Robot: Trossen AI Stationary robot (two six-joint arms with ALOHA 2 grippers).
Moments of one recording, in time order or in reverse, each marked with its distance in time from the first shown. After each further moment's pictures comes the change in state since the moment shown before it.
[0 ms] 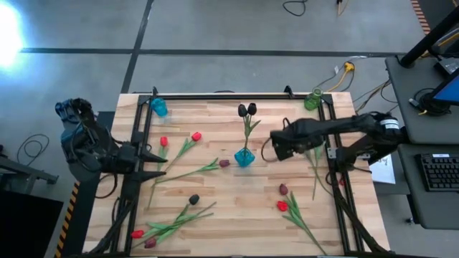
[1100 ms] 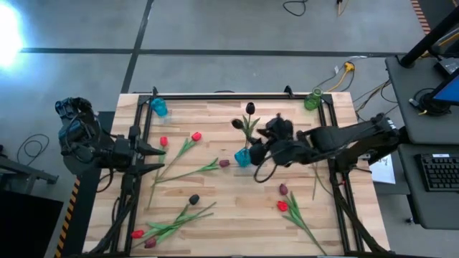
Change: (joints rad) left arm 0.002 -0.037 0.003 0.038 -0.060 0.071; right arm 0.416 0.029 0.601 0.399 0.670 -0.217
